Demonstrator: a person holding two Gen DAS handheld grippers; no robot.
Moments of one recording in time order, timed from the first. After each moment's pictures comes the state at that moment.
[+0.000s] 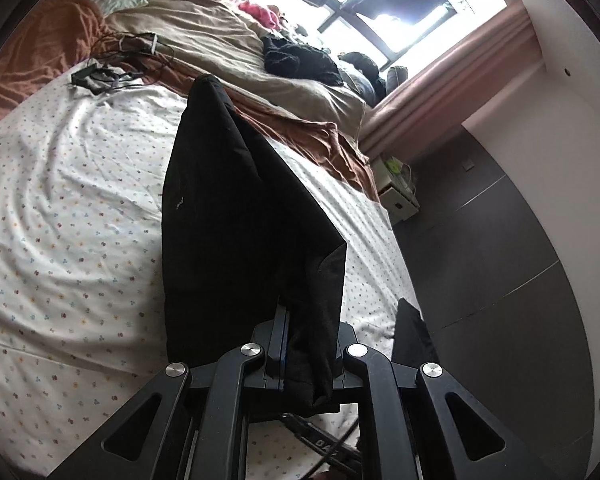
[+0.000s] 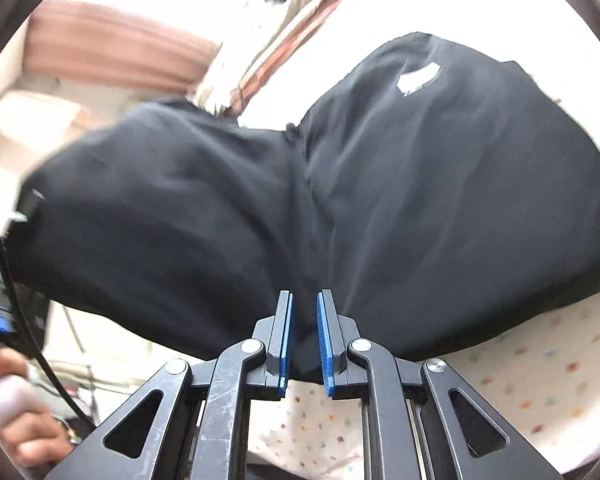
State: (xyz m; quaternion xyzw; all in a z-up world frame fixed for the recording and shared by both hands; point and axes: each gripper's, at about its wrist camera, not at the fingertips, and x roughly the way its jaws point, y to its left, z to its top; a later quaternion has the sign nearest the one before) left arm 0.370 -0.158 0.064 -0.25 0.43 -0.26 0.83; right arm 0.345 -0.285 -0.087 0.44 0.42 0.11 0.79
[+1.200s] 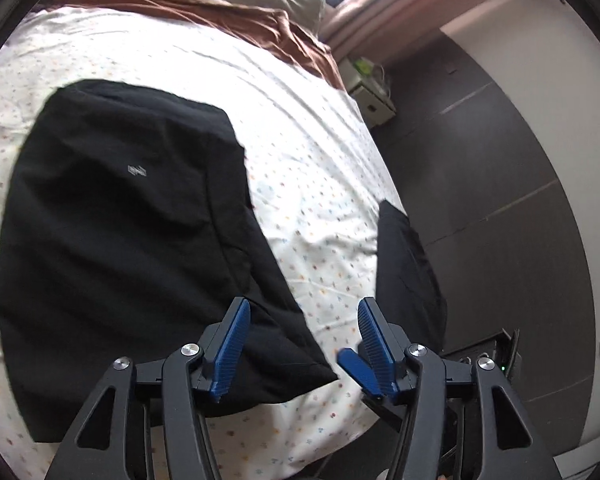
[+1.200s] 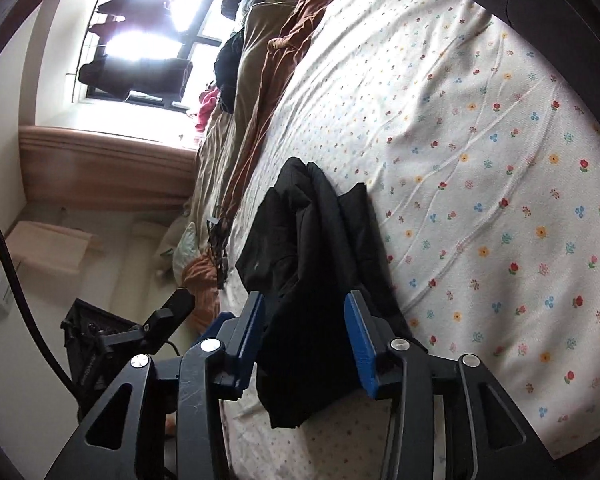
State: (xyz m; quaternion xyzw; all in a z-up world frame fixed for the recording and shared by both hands) left arm 0.385 -0.318 -0.034 -0.19 0.52 -0.34 0.76; right arm 0.259 -0.455 -0.093 0.56 0.31 0.03 0.77
